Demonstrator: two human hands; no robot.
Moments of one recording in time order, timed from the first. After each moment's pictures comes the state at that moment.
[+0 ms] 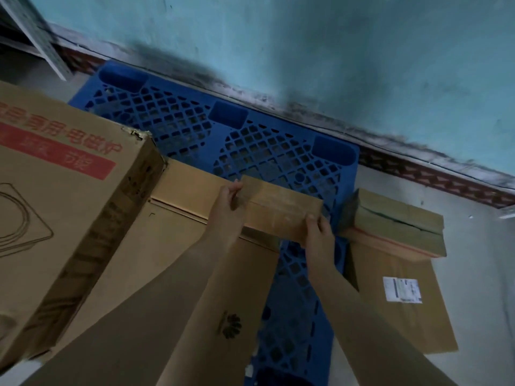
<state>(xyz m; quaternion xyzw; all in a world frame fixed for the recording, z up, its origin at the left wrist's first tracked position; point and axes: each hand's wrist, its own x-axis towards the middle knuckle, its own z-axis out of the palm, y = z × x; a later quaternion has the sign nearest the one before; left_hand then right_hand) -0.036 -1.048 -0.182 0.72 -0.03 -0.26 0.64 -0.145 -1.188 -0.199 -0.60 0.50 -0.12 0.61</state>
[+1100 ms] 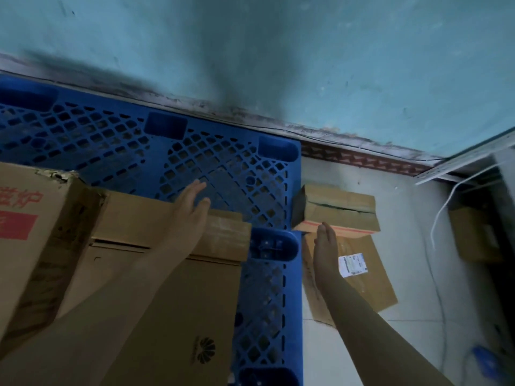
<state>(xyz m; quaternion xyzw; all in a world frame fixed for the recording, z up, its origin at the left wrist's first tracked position) 0.020 -1.069 -0.152 0.79 -0.14 -0.31 0.51 -0.190 -1.254 -0.191 -0.58 0.61 -0.17 0.51</state>
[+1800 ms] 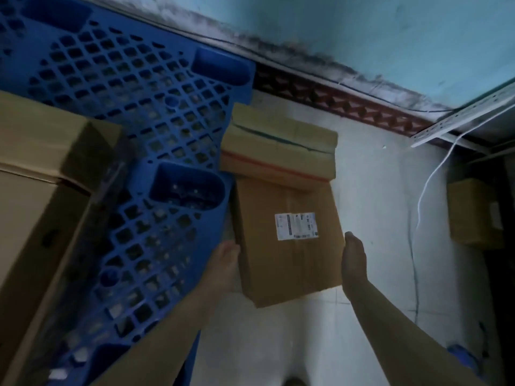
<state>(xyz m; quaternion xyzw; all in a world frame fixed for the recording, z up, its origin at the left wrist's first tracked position) -0.350 -1.272 -0.345 0.70 0.05 -0.51 0.49 -0.496 -1.495 -0.351 -0.56 0.69 -0.07 0.45</state>
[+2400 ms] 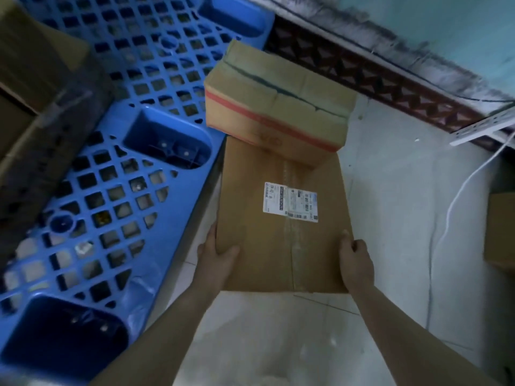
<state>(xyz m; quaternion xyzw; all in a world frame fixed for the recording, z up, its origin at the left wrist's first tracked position) -0.449 -1.322 -0.450 0.72 0.16 -0.44 0.52 -0.577 -1.574 -0.455 -0.73 0.60 0.07 0.31</state>
